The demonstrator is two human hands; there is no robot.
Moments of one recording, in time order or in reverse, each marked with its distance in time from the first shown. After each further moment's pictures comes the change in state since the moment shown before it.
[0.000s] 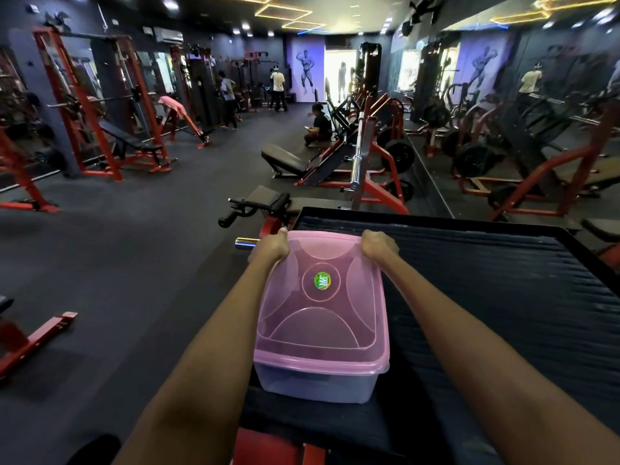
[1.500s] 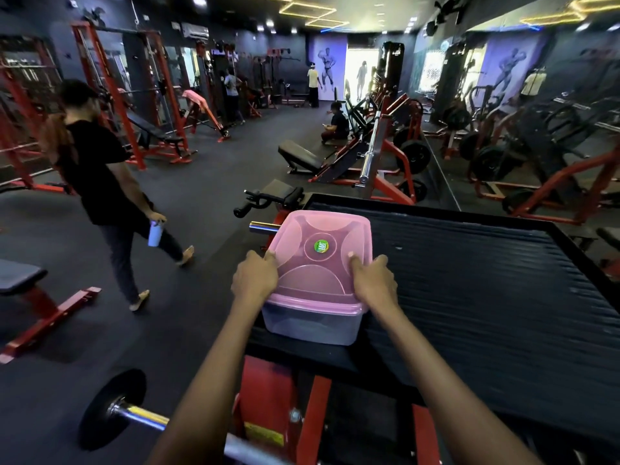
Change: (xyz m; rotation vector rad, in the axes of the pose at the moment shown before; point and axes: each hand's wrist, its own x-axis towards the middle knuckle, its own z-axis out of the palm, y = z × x) left_hand -0.182 -0.042 0.010 -0.279 0.281 -0.175; right_hand -0.157 0.049 -0.005 0.303 -0.042 -0.031
